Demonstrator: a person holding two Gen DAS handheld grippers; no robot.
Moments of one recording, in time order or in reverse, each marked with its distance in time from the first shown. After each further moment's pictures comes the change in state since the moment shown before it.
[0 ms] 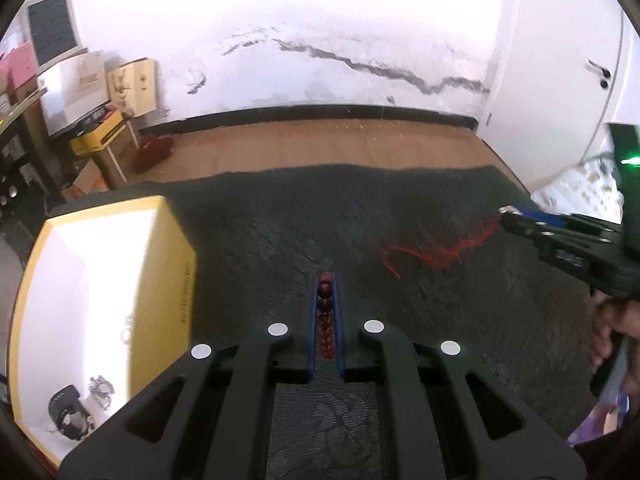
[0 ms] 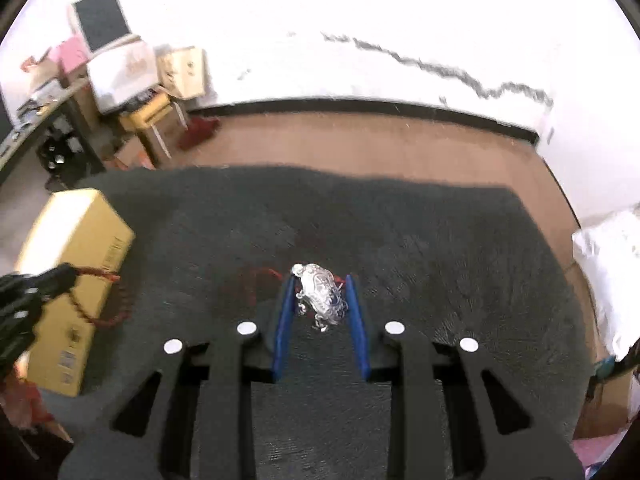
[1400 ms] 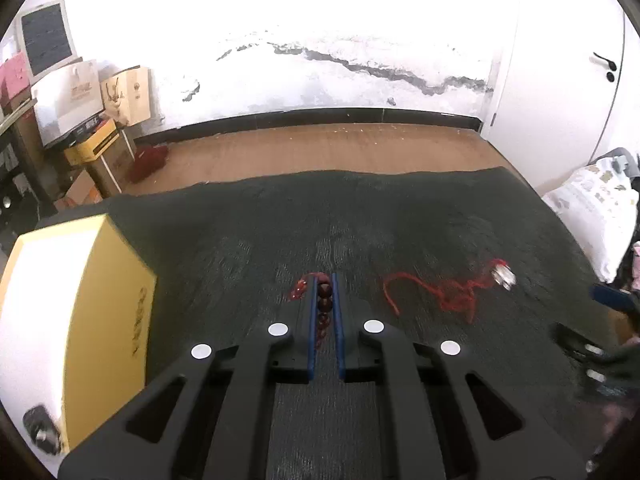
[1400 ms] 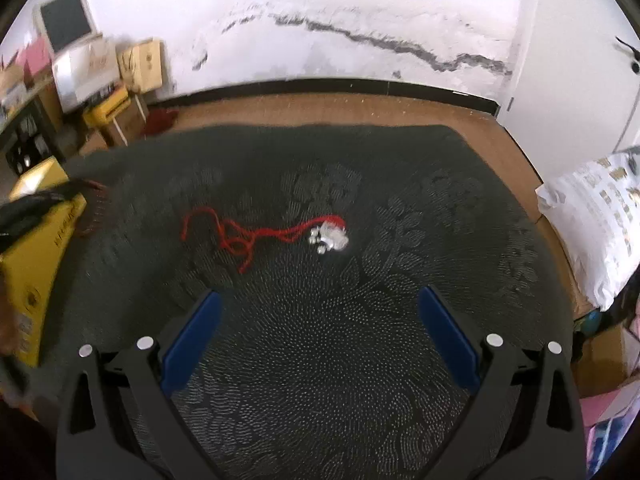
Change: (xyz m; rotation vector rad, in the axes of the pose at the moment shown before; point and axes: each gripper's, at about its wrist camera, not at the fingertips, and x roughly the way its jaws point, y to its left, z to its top) left arm 0.058 -0.041 0.010 0.026 -0.015 0.016; right arm 0.015 -0.048 -0.079 0.070 0.081 -0.141
